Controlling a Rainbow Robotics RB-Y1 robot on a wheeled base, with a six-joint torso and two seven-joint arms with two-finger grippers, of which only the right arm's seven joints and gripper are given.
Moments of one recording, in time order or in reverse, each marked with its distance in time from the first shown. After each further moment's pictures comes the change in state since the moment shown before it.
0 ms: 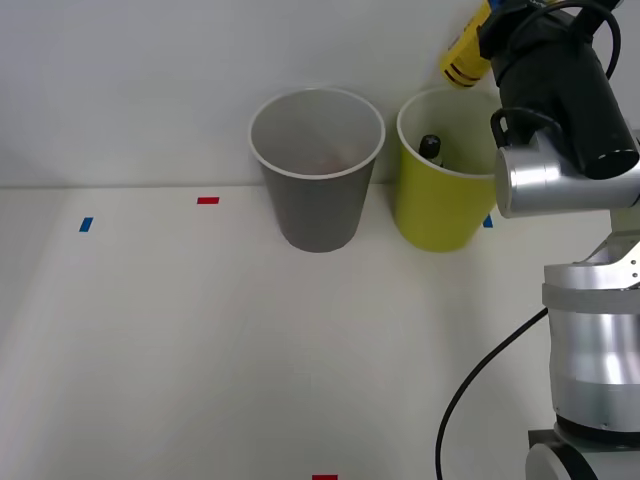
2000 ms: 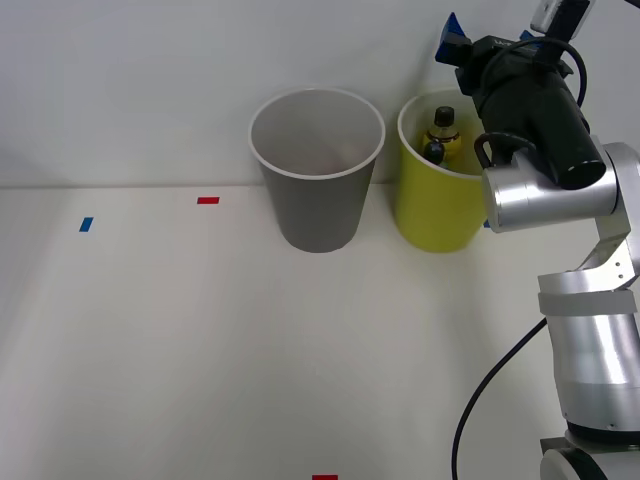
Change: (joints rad) arm 0.014 -0.040 0.058 0.087 -0.009 0.000 0.076
